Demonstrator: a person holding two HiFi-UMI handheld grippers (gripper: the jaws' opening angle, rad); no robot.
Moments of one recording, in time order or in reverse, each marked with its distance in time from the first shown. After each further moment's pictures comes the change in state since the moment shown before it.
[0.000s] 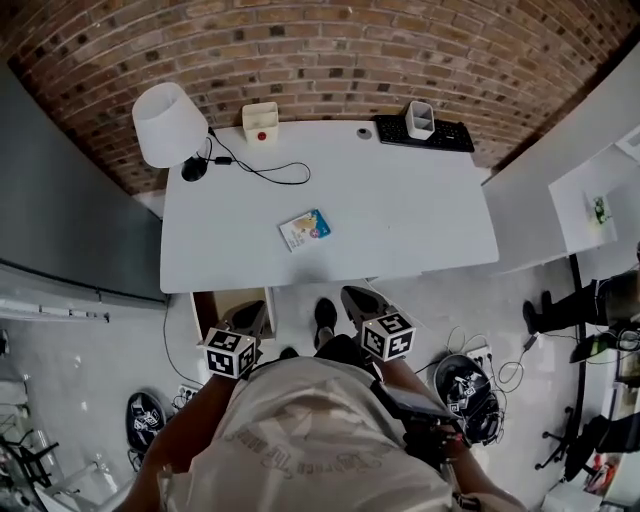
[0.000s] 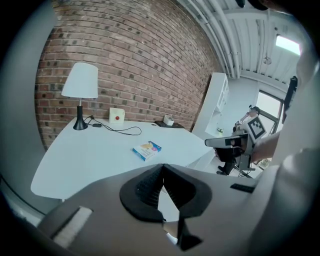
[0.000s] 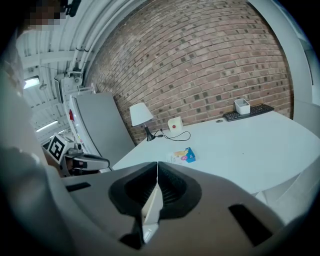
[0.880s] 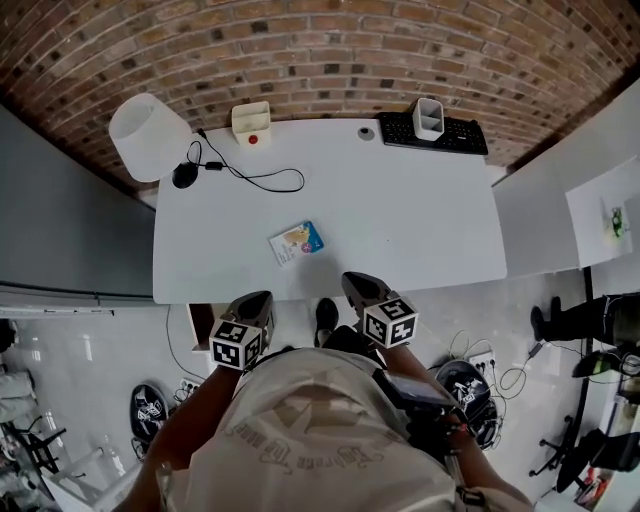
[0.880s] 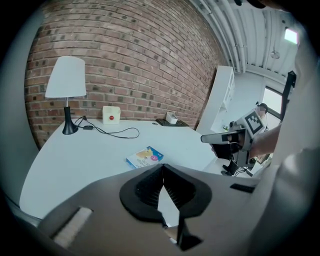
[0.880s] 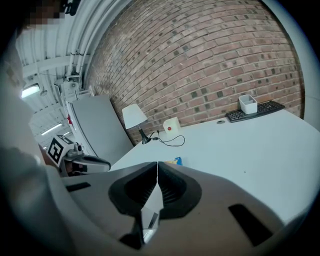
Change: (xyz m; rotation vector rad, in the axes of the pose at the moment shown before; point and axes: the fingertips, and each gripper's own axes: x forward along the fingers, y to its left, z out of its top) left arm 0.088 -0.004 0.046 0.003 0.052 0.037; right arm 0.044 -0.083 0.045 0.016 0.029 0.067
